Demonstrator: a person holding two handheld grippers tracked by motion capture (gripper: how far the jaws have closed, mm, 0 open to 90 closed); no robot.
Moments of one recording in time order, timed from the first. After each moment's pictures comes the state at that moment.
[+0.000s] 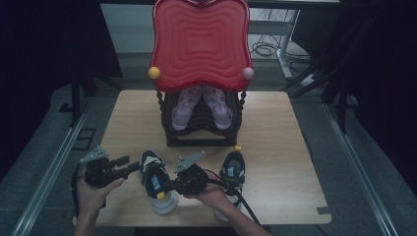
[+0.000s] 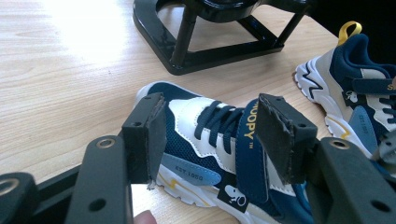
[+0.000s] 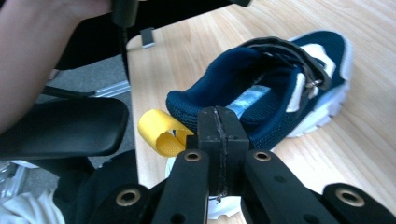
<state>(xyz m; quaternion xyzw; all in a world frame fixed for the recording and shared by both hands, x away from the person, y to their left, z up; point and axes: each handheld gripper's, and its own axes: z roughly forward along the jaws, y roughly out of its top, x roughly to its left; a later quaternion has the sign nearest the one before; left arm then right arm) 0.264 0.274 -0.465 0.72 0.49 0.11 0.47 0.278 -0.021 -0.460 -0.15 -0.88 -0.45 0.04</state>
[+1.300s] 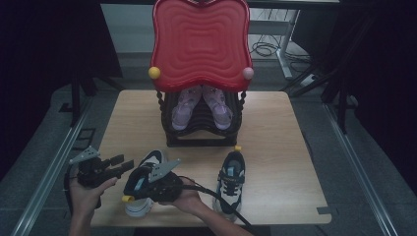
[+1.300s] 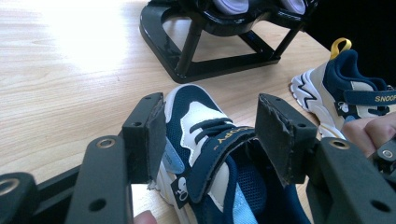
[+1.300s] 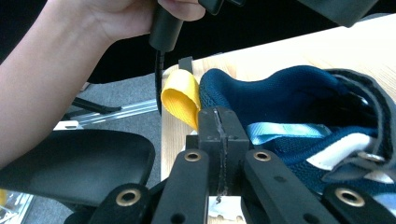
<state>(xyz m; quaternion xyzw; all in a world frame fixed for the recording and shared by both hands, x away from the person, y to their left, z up) 0.259 0.290 -0.459 0.71 0.49 0.11 0.49 0.268 0.043 -0.481 -0.09 -0.86 -0.50 0.07</state>
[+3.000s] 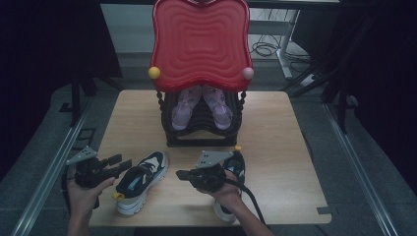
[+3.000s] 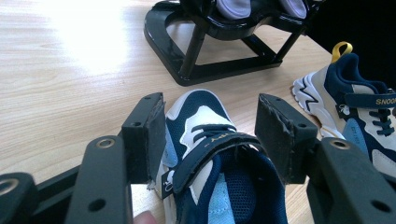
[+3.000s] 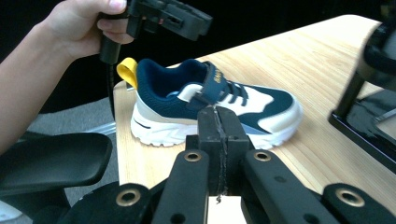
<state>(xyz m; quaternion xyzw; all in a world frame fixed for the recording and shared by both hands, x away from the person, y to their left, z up) 0.257 0.292 -0.457 0.70 0.49 0.12 0.50 0.278 -0.071 -0.446 -0.18 -0.83 -0.53 -0.03</state>
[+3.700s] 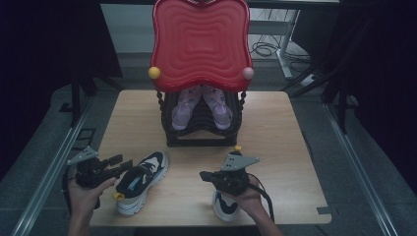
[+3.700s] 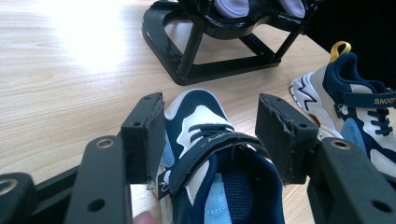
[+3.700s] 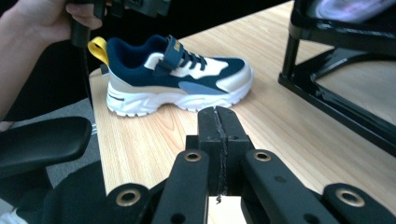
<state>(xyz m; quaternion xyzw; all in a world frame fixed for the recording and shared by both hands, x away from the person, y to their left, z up) 0.257 0.290 -0.457 0.71 0.49 0.12 0.50 0.271 -0.130 -0.455 -0.23 -0.82 -0.52 -0.05</state>
